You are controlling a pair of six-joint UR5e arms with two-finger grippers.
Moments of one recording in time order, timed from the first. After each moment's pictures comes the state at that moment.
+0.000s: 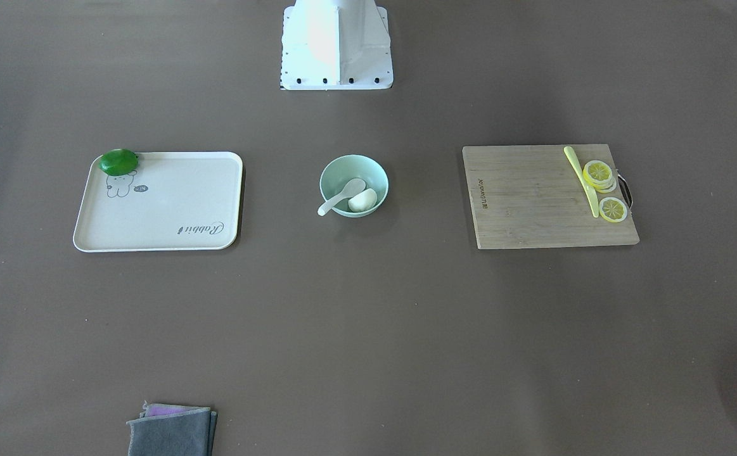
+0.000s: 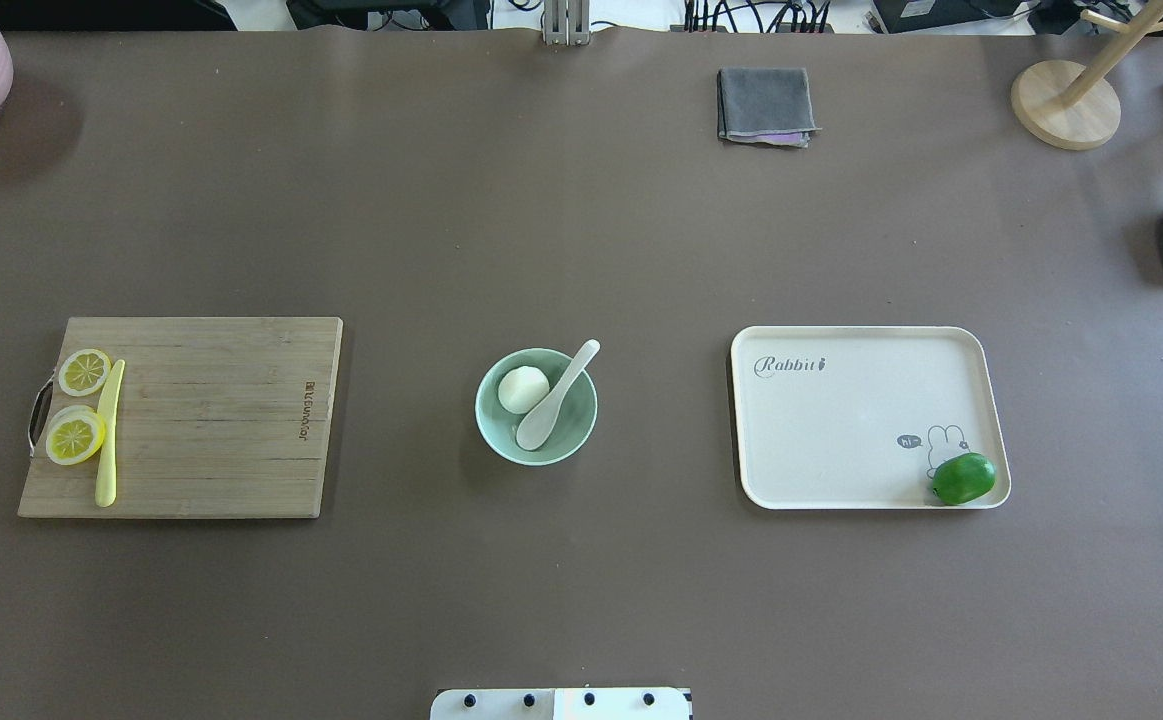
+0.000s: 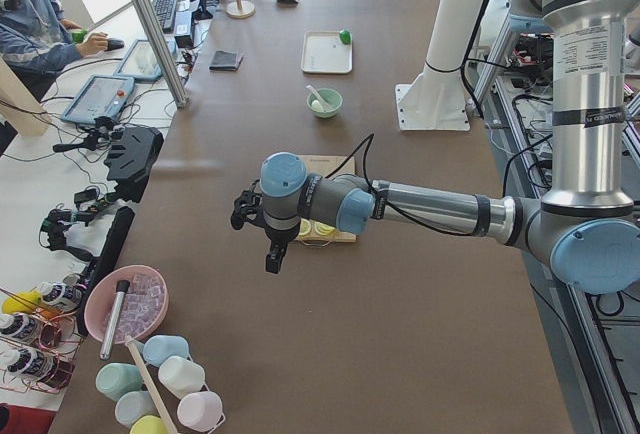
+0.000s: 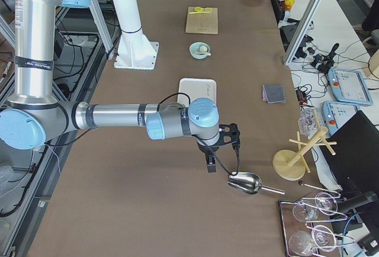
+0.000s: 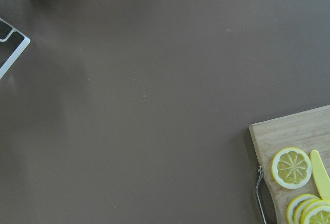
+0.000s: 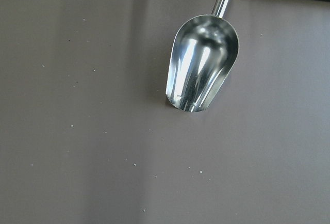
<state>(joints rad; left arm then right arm) -1.46 -1.47 -1.78 -1.74 -2.36 -0.07 1.61 -1.69 1.75 -1.45 2.35 -0.01</state>
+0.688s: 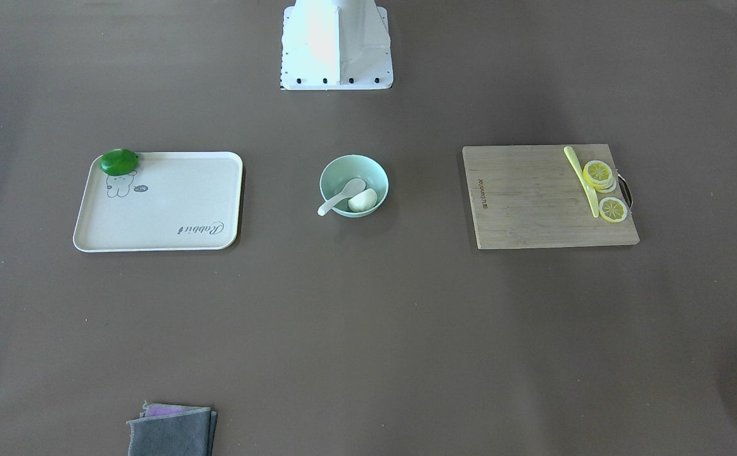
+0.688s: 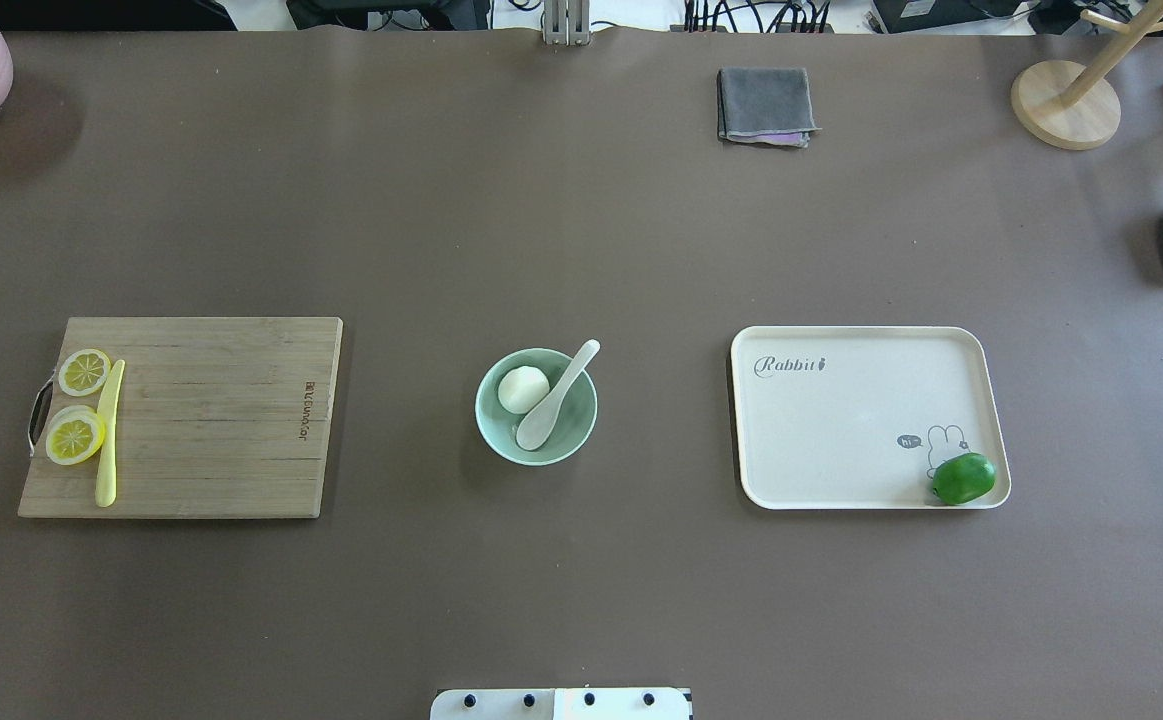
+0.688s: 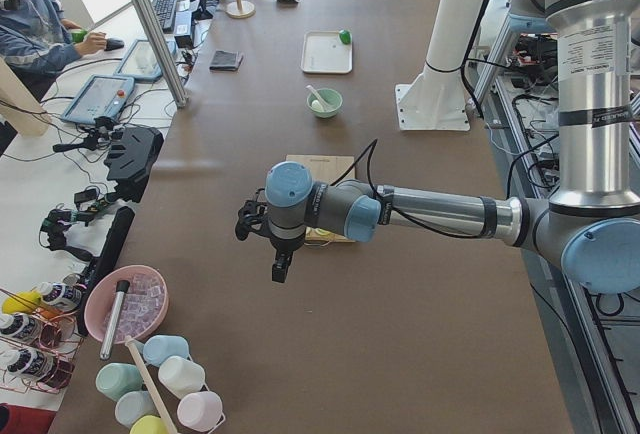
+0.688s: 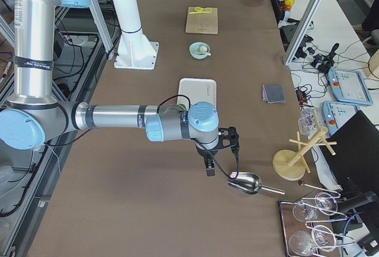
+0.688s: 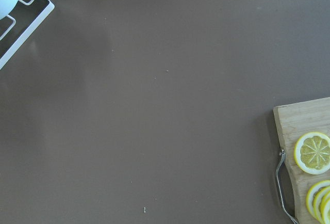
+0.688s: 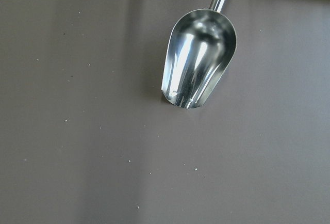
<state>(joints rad) -1.48 -1.45 -1.77 -1.74 -2.36 -0.08 1.61 -1.68 1.73 -1.46 2.35 -0.04</state>
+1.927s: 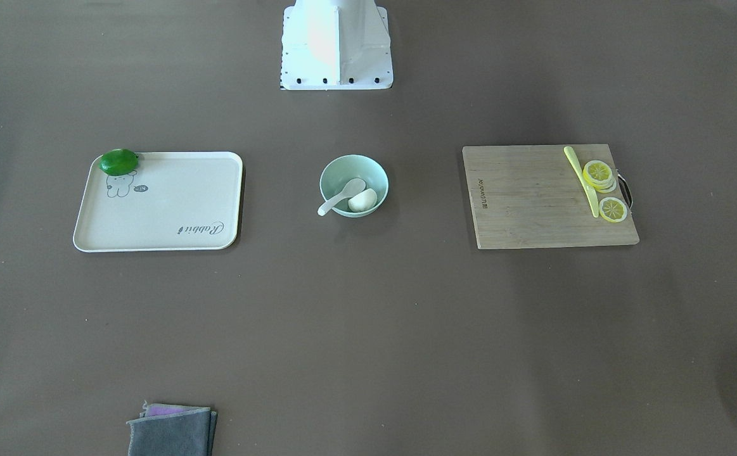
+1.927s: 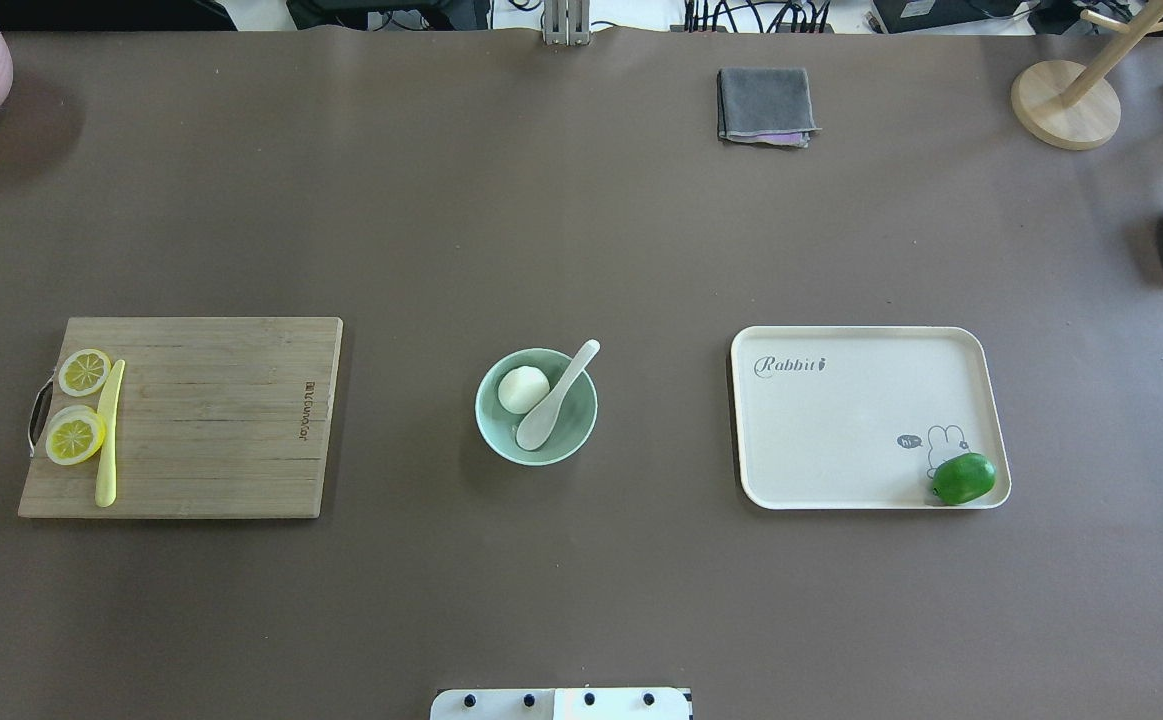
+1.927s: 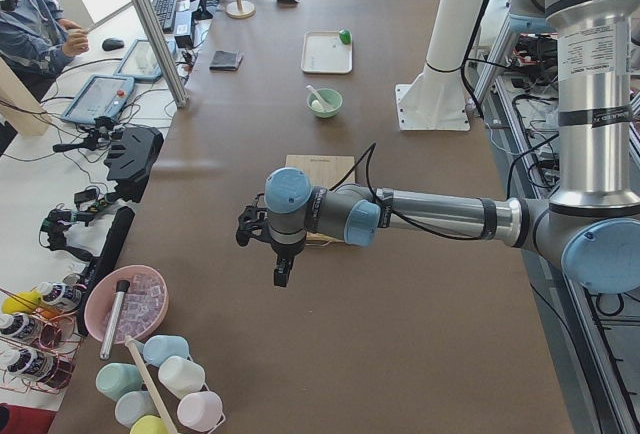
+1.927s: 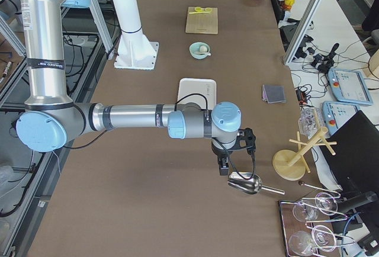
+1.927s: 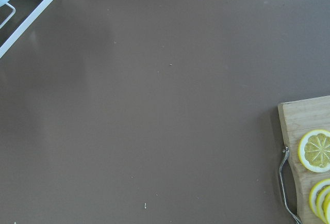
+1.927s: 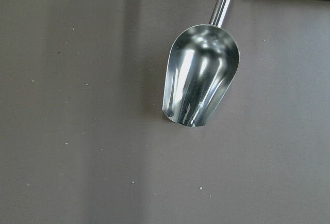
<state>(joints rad) -1.48 -1.45 -1.75 -1.75 -2.37 -0.08 1.59 -1.55 1.63 -1.56 2.36 -0.04</state>
